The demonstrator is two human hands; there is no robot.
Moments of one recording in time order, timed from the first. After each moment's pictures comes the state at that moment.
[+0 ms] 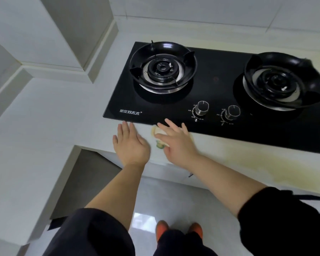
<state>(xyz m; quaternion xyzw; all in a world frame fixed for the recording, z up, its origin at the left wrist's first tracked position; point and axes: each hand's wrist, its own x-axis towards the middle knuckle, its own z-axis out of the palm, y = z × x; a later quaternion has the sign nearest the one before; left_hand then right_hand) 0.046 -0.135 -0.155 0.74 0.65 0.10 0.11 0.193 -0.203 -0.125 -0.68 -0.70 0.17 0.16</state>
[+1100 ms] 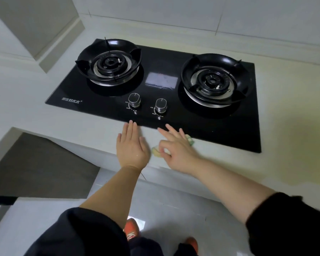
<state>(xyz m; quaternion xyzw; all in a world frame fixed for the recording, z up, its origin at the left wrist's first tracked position) 0.226 -0.279 -0.154 0.78 0.59 0.18 0.12 0.380 -0.346 -0.122 -0.64 -0.72 0.22 0.17</state>
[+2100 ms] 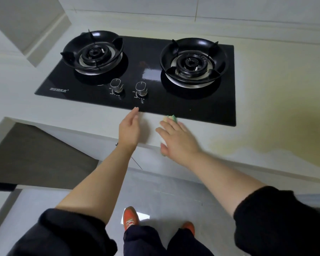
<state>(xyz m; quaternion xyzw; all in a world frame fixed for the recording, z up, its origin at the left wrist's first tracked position) 0.265 -0.318 -0.119 0.62 0.55 0.34 0.45 0.410 -0.411 -0.130 -0.67 -0.73 0.05 0.08</state>
